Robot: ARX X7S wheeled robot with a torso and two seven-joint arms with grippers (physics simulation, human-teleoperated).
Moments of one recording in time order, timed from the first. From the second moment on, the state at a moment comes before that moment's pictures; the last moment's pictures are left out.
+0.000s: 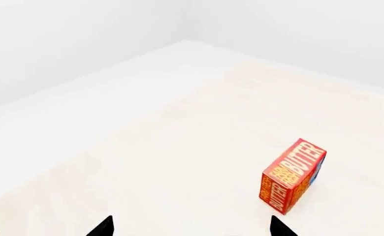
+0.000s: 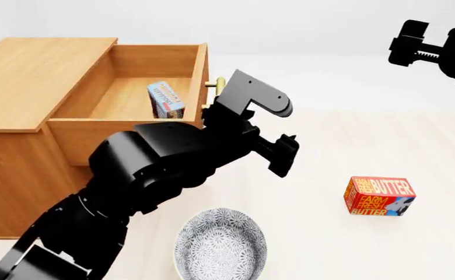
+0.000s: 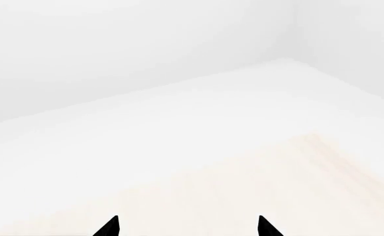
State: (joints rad) left arm -1.16 -0.15 0.74 -0.14 -0.89 -0.90 -0.10; right arm 1.93 0.83 -1.79 0.51 1.98 0.32 0.55
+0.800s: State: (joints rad) left arm -1.12 -0.24 0.71 -0.23 -0.88 -0.84 -0.10; right arm 1.92 0.82 -1.77 0.52 1.97 0.32 0.55
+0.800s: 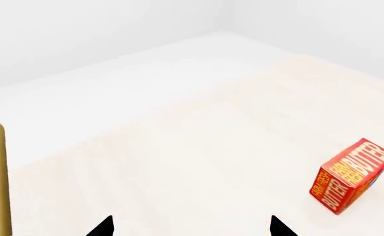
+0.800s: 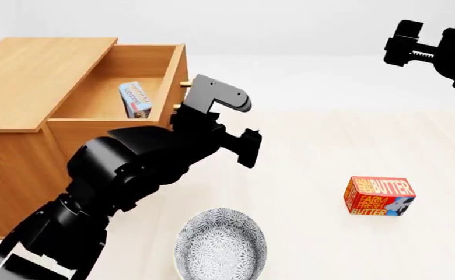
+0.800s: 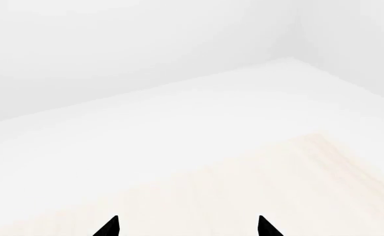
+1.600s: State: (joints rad) left arm -1.11 -0.45 0.62 -0.26 -0.90 -0.83 -0.12; right arm 1.92 0.78 -1.76 0.55 1.96 0.34 0.54
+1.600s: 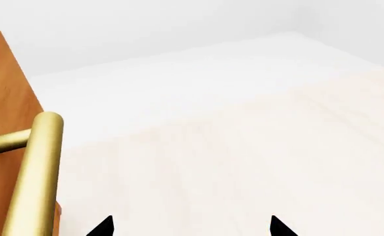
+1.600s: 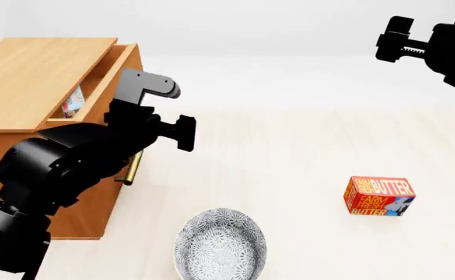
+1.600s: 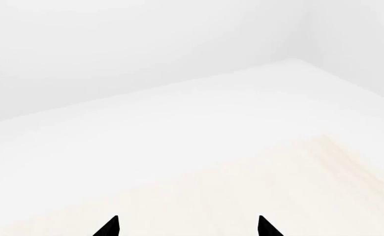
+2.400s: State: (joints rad) left arm -1.06 -0.56 0.56 -0.25 -0.94 -0.81 -0.15; right arm 1.91 0.76 -1.74 0.57 1.95 0.34 0.53
